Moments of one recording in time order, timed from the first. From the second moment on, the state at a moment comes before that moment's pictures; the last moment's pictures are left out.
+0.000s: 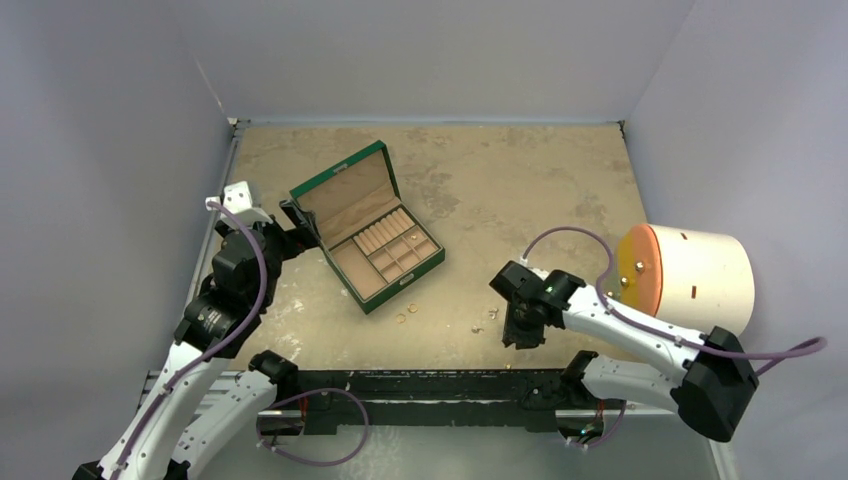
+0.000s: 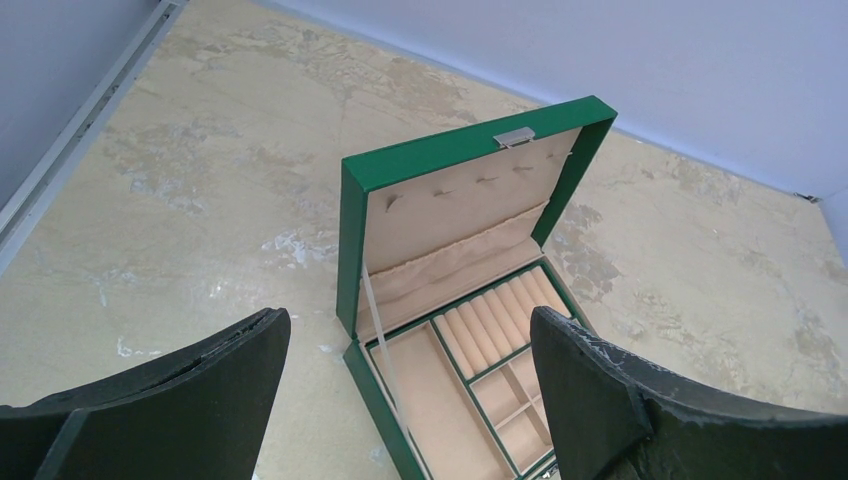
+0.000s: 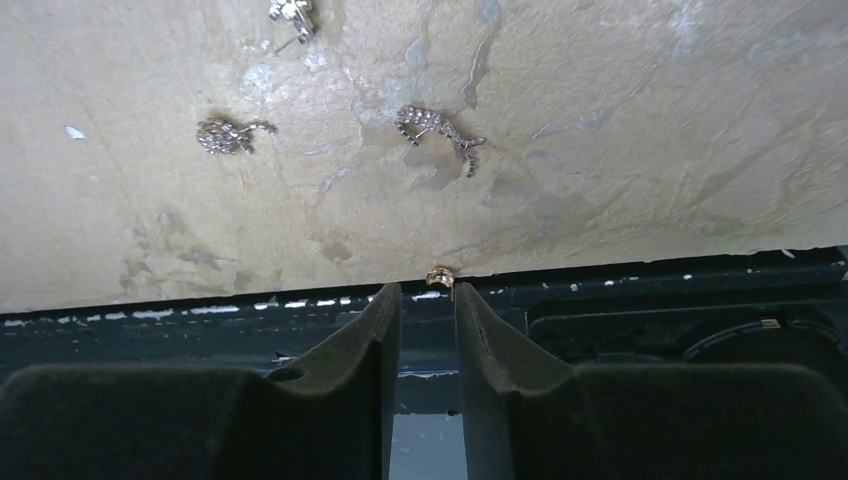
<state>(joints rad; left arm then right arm) -0.46 0.61 0.86 -0.49 -0.52 -0.45 0.82 1.06 0.68 -1.02 0.10 1.02</state>
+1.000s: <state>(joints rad) -0.46 0.61 0.86 -0.48 -0.50 -0.45 0.90 1.13 0.56 -0.94 0.06 1.20</state>
